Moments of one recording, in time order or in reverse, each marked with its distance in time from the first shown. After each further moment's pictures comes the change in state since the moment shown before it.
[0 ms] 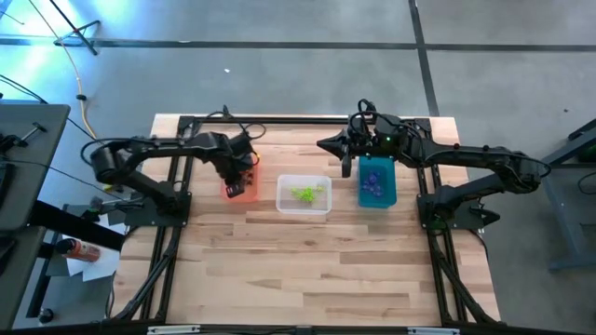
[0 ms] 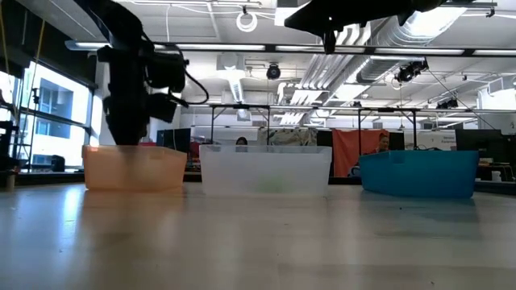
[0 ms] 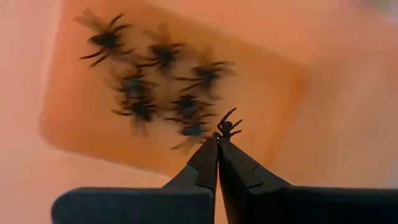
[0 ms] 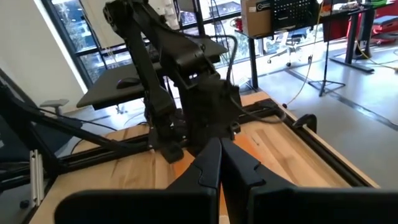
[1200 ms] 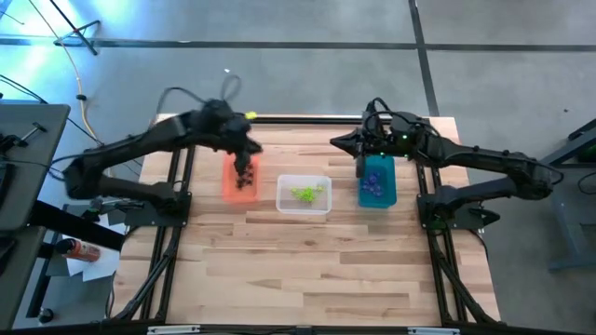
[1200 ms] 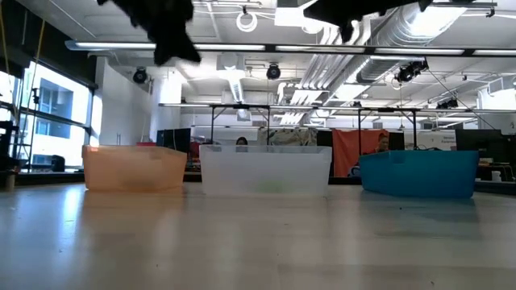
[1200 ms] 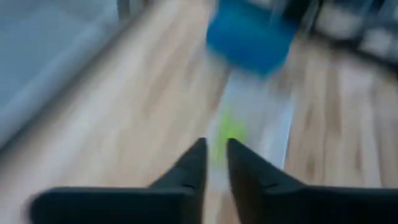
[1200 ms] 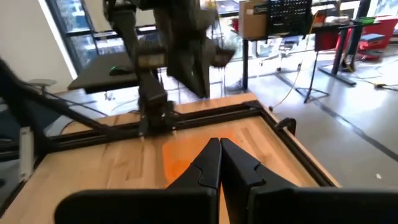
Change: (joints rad) left arm -0.023 -0.269 0.264 0.166 0.096 -0.201; right arm -0.014 -0.133 0.000 -0.152 0.020 -0.120
